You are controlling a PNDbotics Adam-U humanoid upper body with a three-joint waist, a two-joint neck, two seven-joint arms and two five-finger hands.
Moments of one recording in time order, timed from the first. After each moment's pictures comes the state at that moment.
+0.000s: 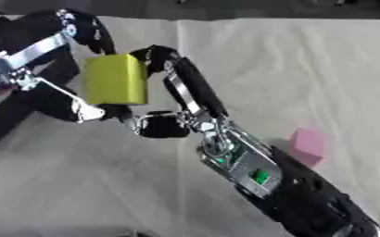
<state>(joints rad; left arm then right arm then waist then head) -0.93 0.40 -0.60 -1.81 -0.59 0.35 -0.47 -0.44 -0.43 0.55 -1.98 0.29 0.22 -0.31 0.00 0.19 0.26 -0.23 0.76</state>
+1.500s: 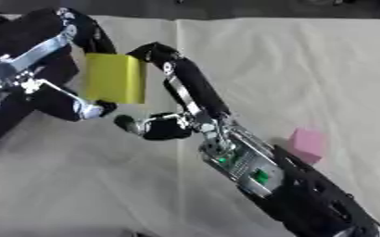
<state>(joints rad) -0.93 0.41 -0.61 -1.84 -0.63 0.36 -0.45 -0.42 -0.44 0.54 -1.98 0.42 0.24 -0.23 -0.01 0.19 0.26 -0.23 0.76</state>
